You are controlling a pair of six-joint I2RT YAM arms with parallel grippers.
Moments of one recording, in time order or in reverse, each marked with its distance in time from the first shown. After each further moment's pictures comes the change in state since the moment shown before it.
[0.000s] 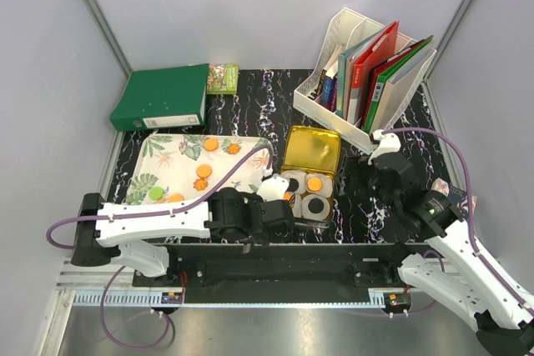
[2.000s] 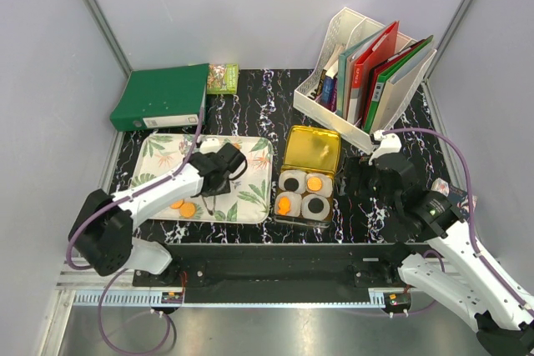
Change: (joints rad) left arm 0.743 0.014 -0.348 0.264 -0.175 0.095; right arm 0.000 -0.009 -0.004 0.001 -0.002 0.000
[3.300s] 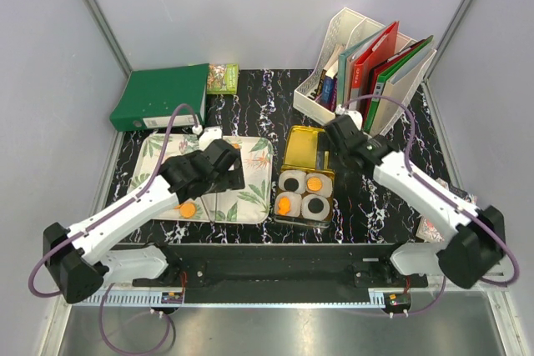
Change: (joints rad) left arm -0.109 -0.235 0.130 -0.073 0.145 0.021; right arm -0.010 0.587 0.245 -0.052 0.083 0.104
